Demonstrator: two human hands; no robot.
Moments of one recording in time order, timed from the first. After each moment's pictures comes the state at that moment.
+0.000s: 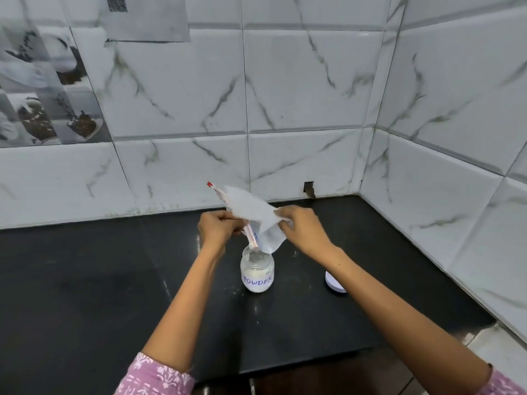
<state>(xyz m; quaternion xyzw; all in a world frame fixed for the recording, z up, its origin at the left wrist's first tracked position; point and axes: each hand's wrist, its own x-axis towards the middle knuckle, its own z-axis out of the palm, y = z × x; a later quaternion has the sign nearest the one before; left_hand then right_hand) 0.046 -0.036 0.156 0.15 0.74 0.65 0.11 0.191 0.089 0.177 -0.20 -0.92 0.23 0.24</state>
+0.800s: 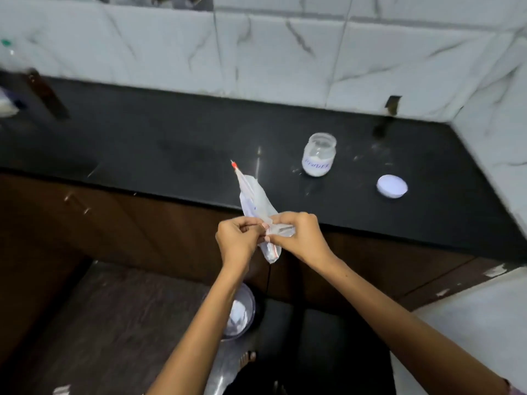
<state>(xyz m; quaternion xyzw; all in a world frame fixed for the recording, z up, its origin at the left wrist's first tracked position) 0.283 -0.246 0.048 -0.05 0.70 0.70 0.08 0.329 -0.115 0.073 -0.06 -0.89 0.45 0.08</state>
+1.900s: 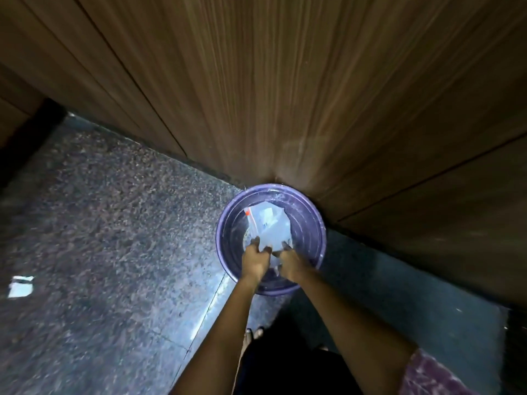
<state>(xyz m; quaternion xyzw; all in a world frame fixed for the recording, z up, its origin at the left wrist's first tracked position) 0.228 -0.355 -0.611 -0.29 0.73 0.52 0.32 0.237 -0.249 -0.654 -0.01 -0.89 0.17 -0.42</state>
